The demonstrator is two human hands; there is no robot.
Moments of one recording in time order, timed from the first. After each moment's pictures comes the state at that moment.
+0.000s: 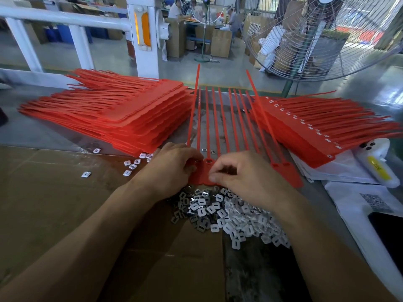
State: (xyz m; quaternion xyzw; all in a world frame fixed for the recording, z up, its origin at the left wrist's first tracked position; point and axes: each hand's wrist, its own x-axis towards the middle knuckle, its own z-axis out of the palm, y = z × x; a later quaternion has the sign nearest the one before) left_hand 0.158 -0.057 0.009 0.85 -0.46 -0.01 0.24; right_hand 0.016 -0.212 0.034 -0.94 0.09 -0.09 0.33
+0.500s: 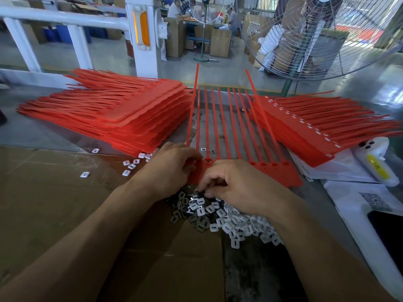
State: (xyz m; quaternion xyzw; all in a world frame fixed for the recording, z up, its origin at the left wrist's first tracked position) left_hand 0.157 -0.056 0.011 0.85 -0.46 -0.01 0.24; right_hand 0.021 -0.205 0.031 -0.96 0.02 -0.01 0.28
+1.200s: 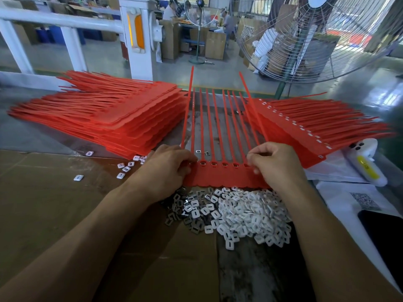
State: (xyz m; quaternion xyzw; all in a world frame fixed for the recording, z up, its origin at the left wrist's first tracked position) left_hand 0.157 -0.056 0.014 0.86 -0.46 -0.02 0.24; right_hand 0.007 -0.259 0.033 -0.81 0.34 -0.24 0.41
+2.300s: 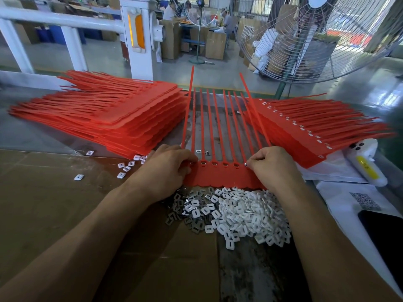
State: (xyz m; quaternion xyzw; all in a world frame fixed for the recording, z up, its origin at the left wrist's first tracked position) left_hand 0.158 -0.057 0.010 0.85 -0.46 -0.02 0.24; right_hand 0.016 -0.268 0.024 -0.87 0.38 -0.16 0.28
